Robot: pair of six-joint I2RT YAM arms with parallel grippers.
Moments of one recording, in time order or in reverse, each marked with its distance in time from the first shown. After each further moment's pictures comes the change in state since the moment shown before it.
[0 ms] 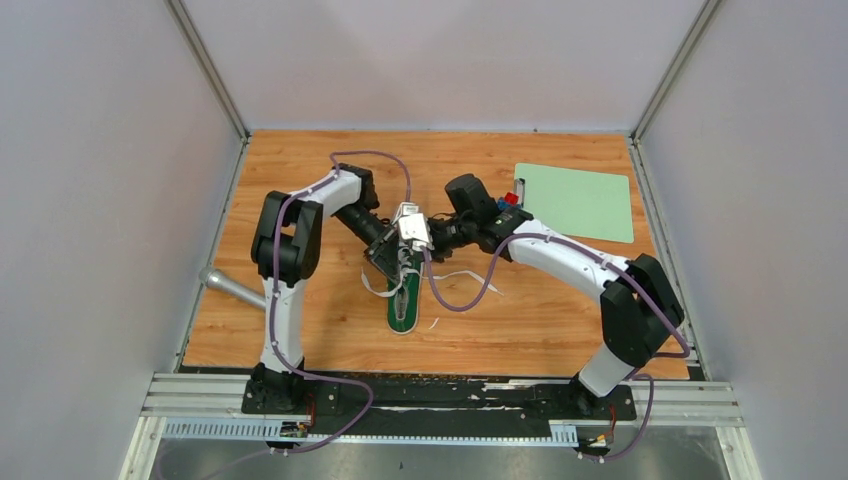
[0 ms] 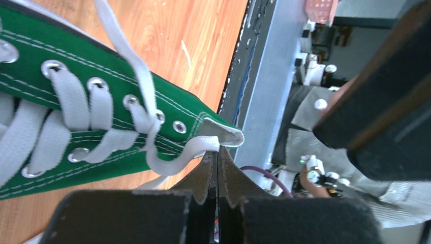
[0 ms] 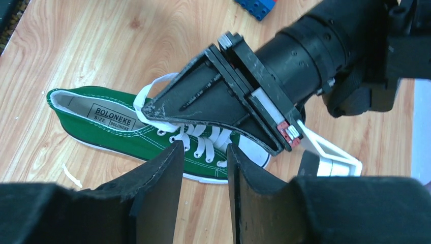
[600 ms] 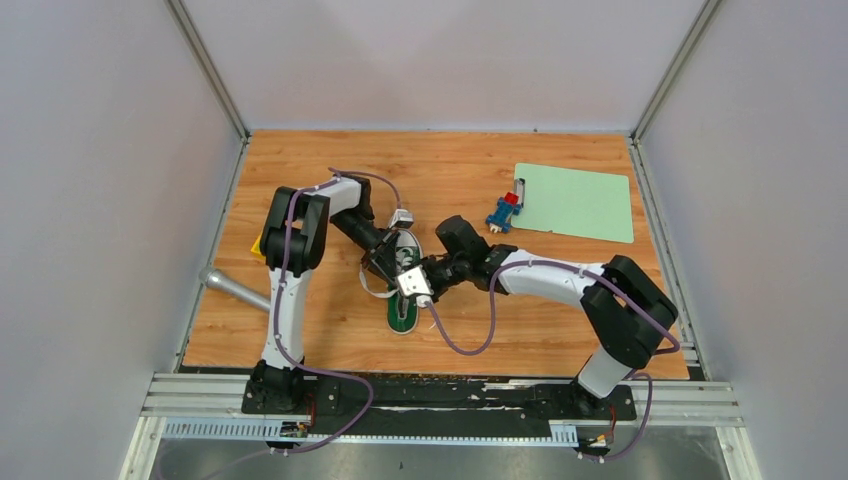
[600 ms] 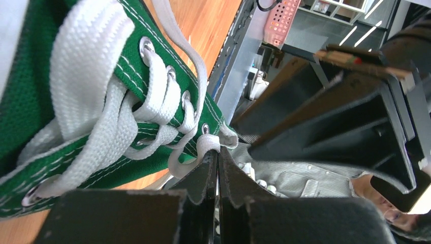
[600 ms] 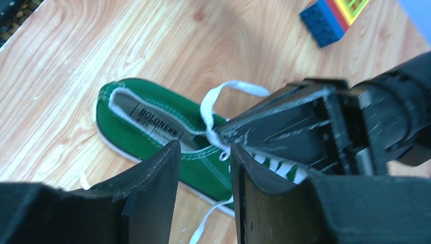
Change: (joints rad) left arm 0.050 0.155 0.009 -0.040 0.061 -0.161; right arm 0.102 0.020 -0.264 0.223 -0.019 -0.185
